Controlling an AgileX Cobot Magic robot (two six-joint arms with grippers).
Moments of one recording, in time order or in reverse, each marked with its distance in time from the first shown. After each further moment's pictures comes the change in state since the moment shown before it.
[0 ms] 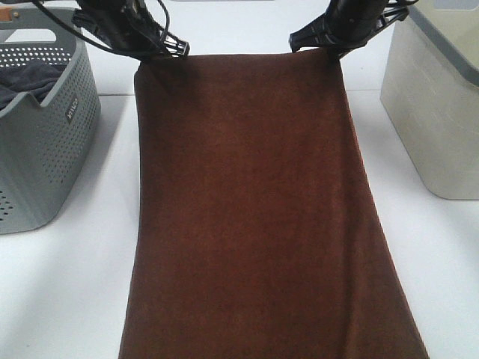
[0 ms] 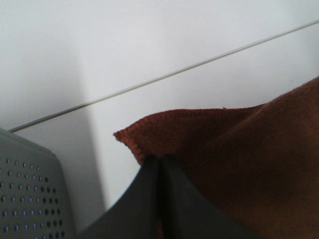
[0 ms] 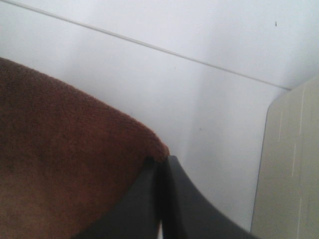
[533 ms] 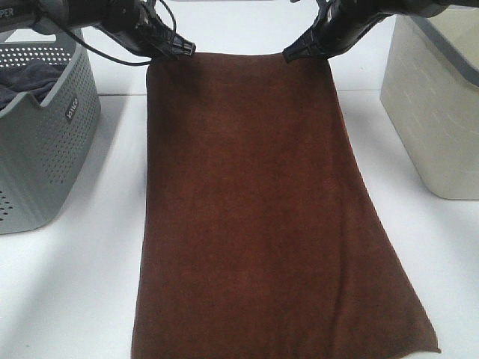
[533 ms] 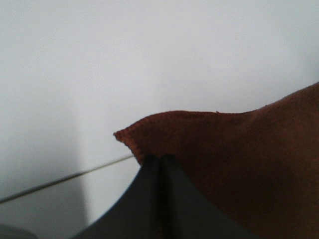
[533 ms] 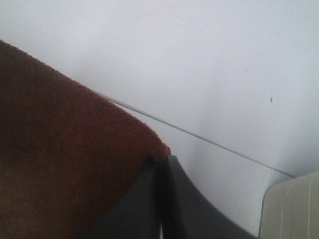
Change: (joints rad) left arm 0.045 0.187 -0.195 0.023 -0.173 0.003; right arm -0.024 0.148 -0.065 -0.117 -0.267 -0.045
